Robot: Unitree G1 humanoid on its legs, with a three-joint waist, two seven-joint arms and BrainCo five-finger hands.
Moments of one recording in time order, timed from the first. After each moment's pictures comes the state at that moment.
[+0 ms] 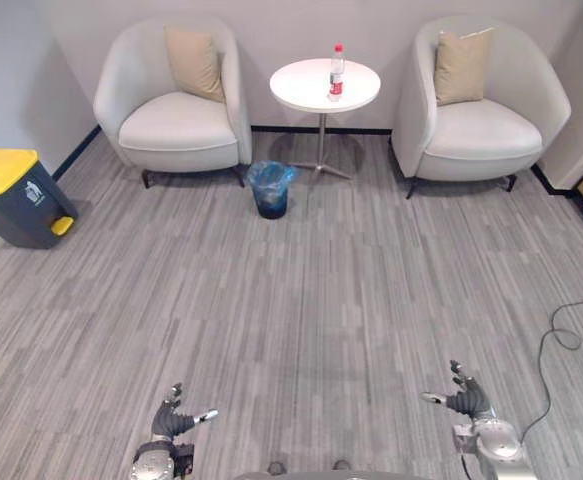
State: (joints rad) left arm 0.26 0.21 0.09 0.64 0.00 -0.11 0.04; right arm 0.17 -0.33 -0.12 0.64 -0.05 -0.10 0.00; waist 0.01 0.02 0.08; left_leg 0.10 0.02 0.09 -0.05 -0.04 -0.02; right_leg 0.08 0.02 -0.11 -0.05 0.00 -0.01
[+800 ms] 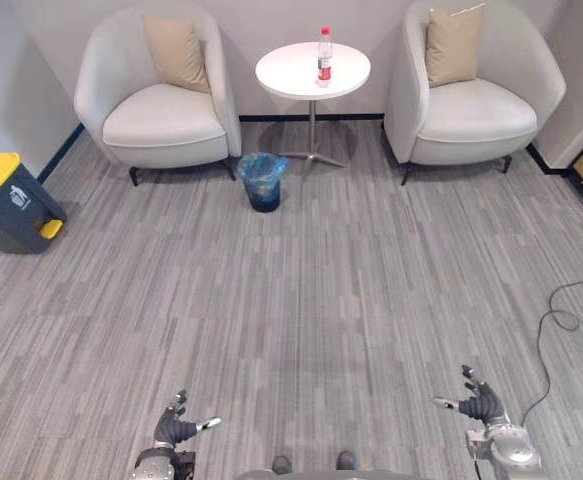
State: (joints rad) left arm 0.27 0.17 0.13 0.64 0.01 -0.09 0.03; right arm 0.15 -0.32 -0.19 0.65 -0.03 -0.08 -0.02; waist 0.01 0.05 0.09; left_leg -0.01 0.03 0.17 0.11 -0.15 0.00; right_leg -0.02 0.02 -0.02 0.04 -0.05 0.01
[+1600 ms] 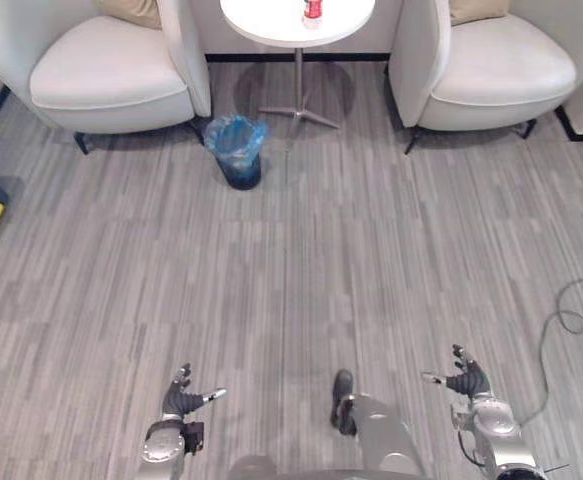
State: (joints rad) left arm 0.20 0.16 0.10 0.57 -0.01 -0.09 0.07; right arm 0.05 -0.24 -0.10 0.62 0.04 -0.07 -0.07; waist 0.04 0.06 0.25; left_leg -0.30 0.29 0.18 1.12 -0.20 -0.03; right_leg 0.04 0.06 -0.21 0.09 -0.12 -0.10
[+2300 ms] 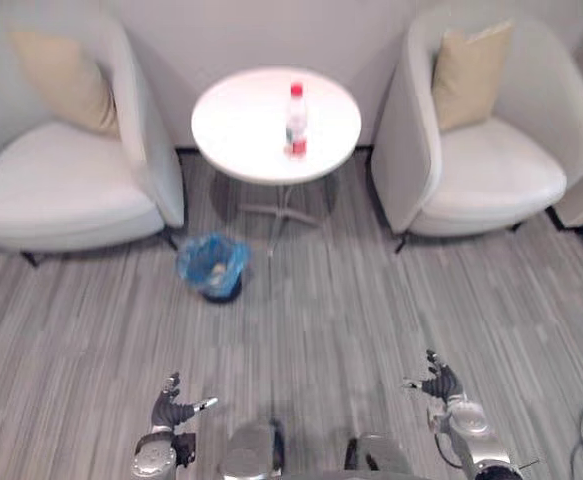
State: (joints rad) left arm 0.20 0.19 0.12 0.56 -0.03 -0.09 0.11; right arm 0.04 -0.24 -0.04 0.74 -0.01 -0.07 -0.06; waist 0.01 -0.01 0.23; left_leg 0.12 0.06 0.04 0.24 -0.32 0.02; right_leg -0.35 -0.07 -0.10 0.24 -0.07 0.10
